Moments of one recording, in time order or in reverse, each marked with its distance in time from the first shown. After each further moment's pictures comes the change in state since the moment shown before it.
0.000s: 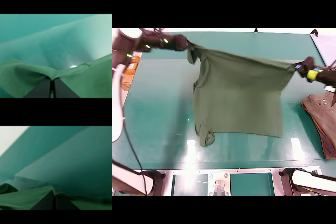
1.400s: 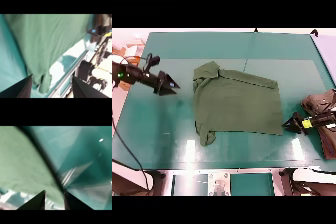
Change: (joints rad) left arm 0.286 0.014 -0.374 -0.029 -0.708 -0.182; right arm -0.233 -0.065 -0.339 -0.648 0.550 0.248
